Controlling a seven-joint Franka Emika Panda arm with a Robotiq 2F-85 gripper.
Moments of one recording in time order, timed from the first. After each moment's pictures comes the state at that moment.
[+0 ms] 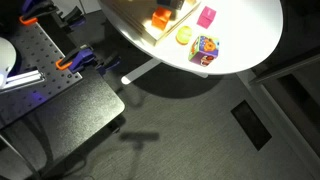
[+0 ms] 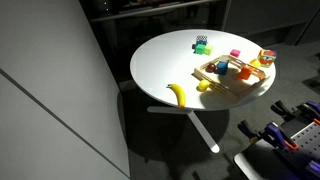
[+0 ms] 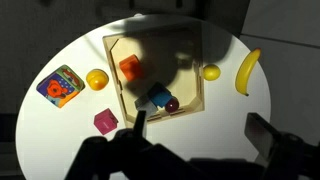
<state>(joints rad) -0.03 -0.39 -0.30 -2.18 0.14 1.81 -0.28</state>
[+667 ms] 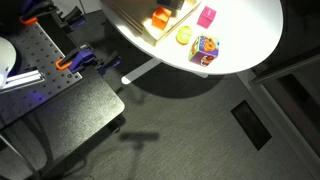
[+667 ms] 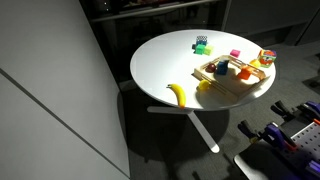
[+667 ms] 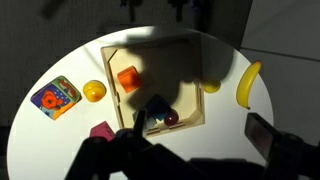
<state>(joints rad) -0.04 -0.33 -0.26 -2.16 0.14 1.77 -0.28</state>
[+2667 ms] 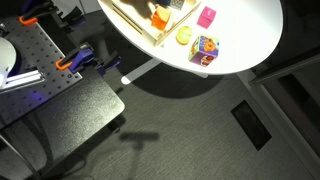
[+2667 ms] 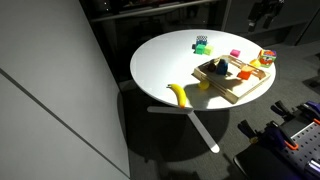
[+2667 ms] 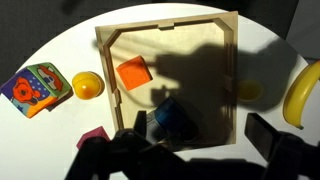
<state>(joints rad) -0.04 -0.05 -0.11 -2.23 0.07 2.11 -0.18</state>
